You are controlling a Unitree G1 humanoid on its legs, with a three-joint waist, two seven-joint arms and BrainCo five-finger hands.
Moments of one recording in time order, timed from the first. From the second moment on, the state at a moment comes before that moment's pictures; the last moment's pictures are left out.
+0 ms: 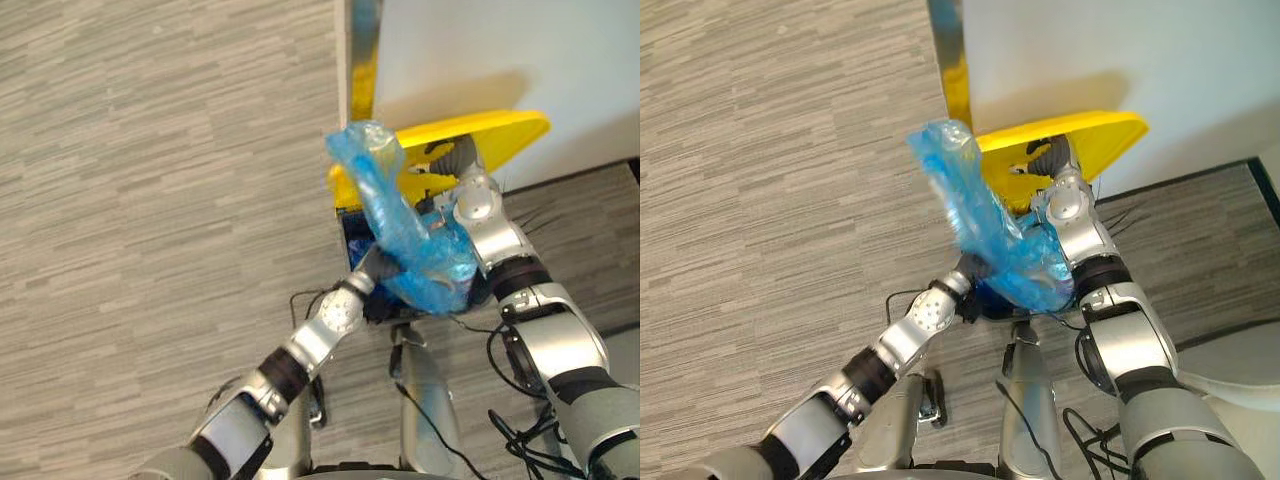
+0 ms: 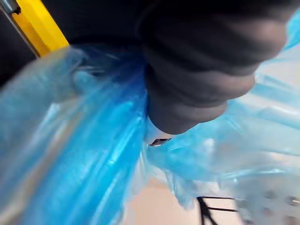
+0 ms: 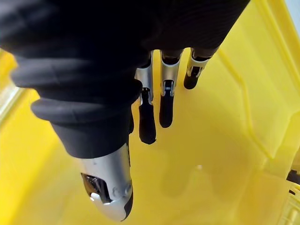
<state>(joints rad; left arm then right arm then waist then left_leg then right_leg) -0.63 -0.03 -0.57 0.60 0.02 -0.18 0.18 -1.01 -0.39 0.21 0.76 -0.16 0.01 -0.24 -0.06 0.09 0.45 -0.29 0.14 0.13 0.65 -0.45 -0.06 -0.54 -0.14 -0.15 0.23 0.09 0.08</state>
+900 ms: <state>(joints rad) -0.76 -0.05 -0.31 0.84 0.37 -0.03 0.26 -0.73 -0.25 0.29 0.12 -0.09 -0.07 -0.28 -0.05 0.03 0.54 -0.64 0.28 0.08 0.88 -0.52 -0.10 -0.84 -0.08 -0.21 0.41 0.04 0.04</state>
